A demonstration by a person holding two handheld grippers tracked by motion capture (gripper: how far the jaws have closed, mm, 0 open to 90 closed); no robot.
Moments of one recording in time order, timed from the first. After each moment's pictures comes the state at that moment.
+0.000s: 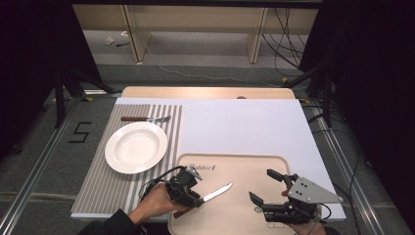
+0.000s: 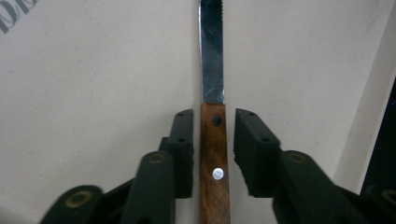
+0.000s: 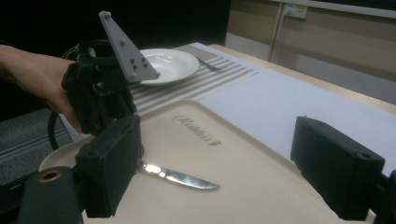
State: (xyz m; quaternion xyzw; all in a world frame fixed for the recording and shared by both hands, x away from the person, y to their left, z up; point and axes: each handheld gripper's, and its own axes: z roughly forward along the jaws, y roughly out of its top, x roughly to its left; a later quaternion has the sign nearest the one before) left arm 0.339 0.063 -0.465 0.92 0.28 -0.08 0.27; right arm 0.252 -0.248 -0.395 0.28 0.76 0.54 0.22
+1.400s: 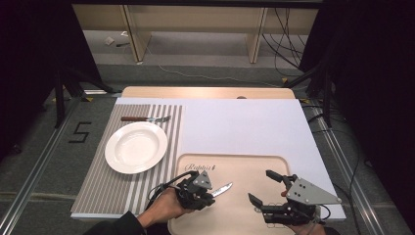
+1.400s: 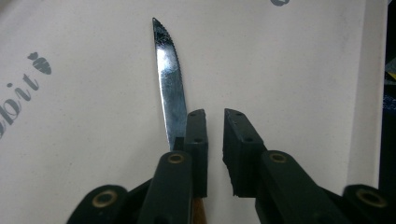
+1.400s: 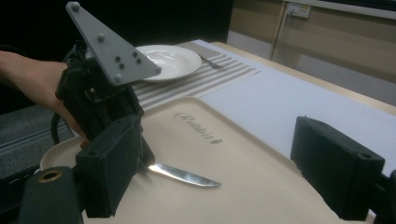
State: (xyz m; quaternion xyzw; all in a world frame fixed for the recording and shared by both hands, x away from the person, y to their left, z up) left arm 0.324 0.038 -0.465 0.93 0.18 0.00 0.33; right arm 0.251 -0.246 -0.395 0.28 0.77 0.53 0.22
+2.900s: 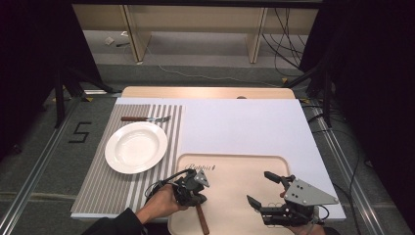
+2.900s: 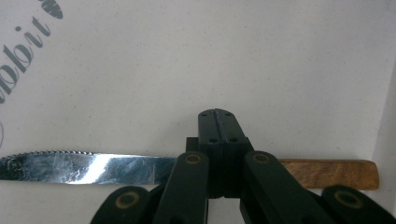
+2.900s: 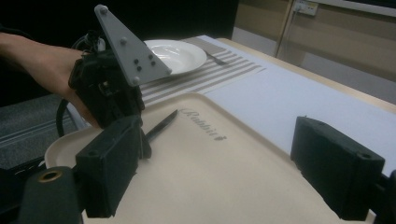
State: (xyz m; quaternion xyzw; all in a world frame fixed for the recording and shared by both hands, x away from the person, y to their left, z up) left arm 0.332 0.046 -0.466 0.94 0.20 -0.01 0.26; right arm 0.250 -0.243 -0.395 0.27 0.78 0.52 0.22
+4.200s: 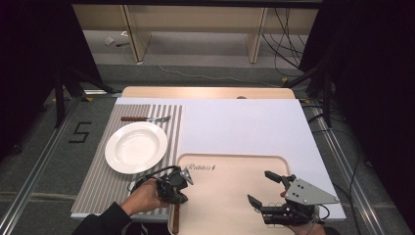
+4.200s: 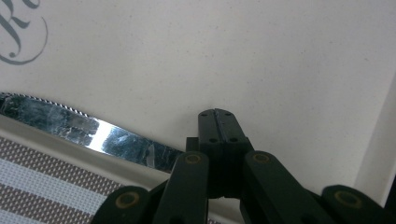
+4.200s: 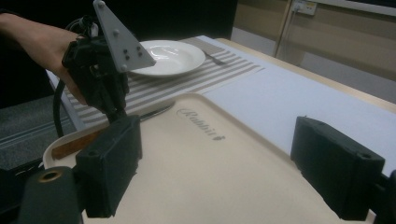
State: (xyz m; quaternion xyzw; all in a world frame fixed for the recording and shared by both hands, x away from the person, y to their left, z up) left arm 0.342 0.086 -0.461 0.96 0.21 -0.03 0.19; right arm 0.251 -0.245 -0.396 0.27 0.78 0.53 0.22
